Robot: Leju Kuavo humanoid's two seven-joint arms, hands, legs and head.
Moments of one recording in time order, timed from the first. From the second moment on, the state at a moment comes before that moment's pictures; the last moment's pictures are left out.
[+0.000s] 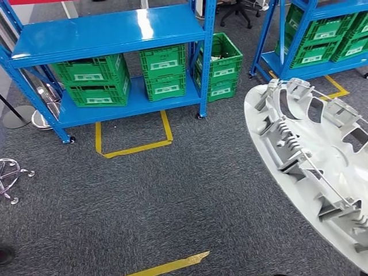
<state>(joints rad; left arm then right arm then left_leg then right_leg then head) -0.05 -0.08 -0.84 -0.14 0.91 0.04 0.12 0.37 0.34 -0.08 -2.30 1.01 -0.68 -0.70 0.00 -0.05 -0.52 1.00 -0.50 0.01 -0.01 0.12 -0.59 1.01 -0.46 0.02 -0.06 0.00</state>
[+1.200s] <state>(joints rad) -0.04 -0.10 -0.82 -0.13 0.90 0.01 0.04 0.37 0.35 -0.08 -2.31 1.01 -0.68 -0.70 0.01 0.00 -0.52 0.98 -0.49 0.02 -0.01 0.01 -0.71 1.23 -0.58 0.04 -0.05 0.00</state>
